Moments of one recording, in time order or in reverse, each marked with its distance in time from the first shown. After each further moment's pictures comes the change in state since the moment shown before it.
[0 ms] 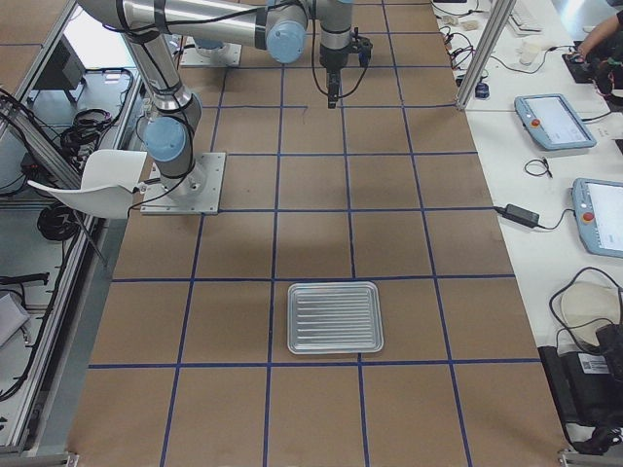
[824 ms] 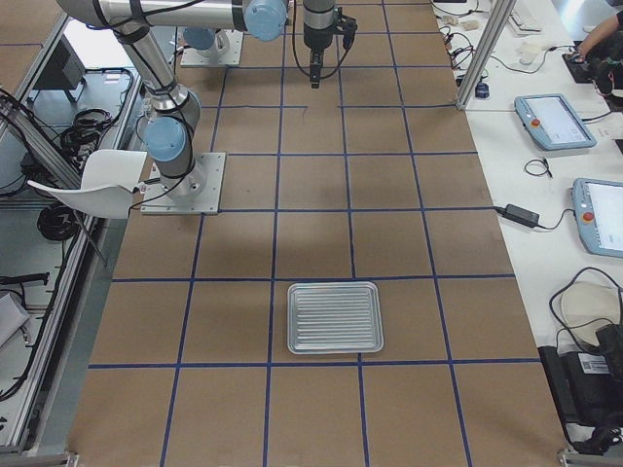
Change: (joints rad) left arm -0.119 0.119 0.192 -0.258 -0.004 -0.162; right arm 0.015 -0.105 -0.008 0.124 0.096 0.103
